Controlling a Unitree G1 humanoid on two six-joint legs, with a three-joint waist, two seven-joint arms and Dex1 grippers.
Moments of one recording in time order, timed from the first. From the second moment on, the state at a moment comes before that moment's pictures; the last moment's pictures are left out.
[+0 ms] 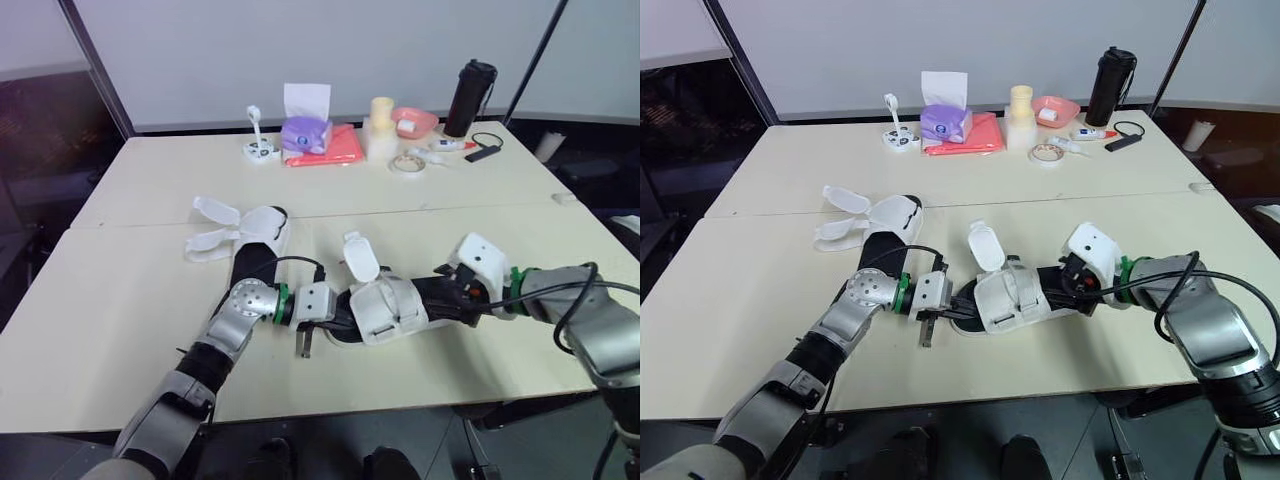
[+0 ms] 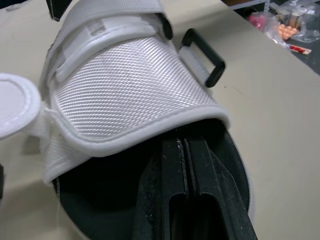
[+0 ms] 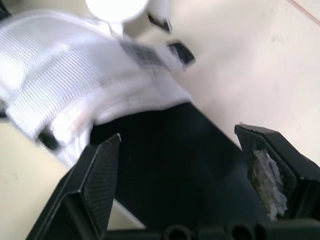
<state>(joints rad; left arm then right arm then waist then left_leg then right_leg) -0.64 0.28 -0.37 0.50 -0.06 -0.29 -1.22 -0.36 -0.89 0.03 -0.37 0.21 0.85 0.87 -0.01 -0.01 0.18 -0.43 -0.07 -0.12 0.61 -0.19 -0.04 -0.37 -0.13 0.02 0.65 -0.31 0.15</state>
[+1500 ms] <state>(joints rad) -0.74 0.27 -0.35 0.72 -0.03 -0.46 -1.24 -0.65 -0.56 0.00 -0.11 0.52 1.26 0.64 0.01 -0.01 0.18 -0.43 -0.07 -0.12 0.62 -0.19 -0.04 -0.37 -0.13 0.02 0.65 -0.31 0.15</state>
